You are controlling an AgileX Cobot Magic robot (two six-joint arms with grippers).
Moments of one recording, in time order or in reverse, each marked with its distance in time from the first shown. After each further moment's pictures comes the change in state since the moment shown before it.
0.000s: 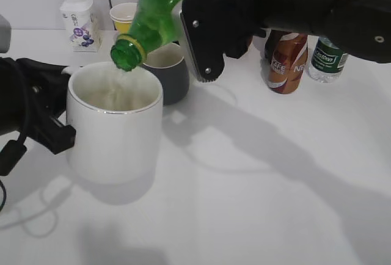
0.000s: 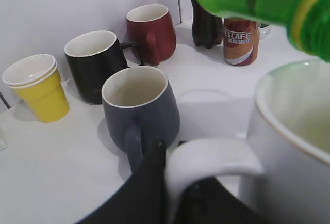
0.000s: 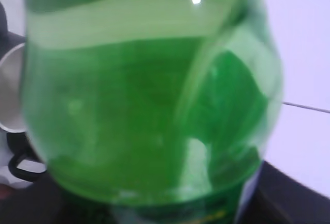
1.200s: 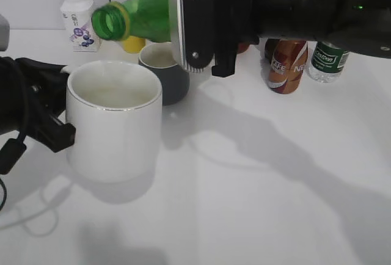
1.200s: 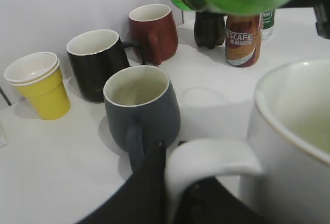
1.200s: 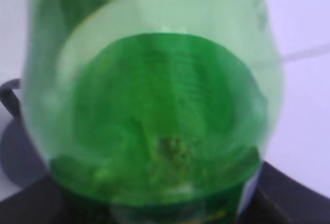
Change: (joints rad) left arm 0.000 0.000 0.000 -0.016 0.002 0.000; right arm 0.000 0.000 0.000 -0.337 0.030 0.725
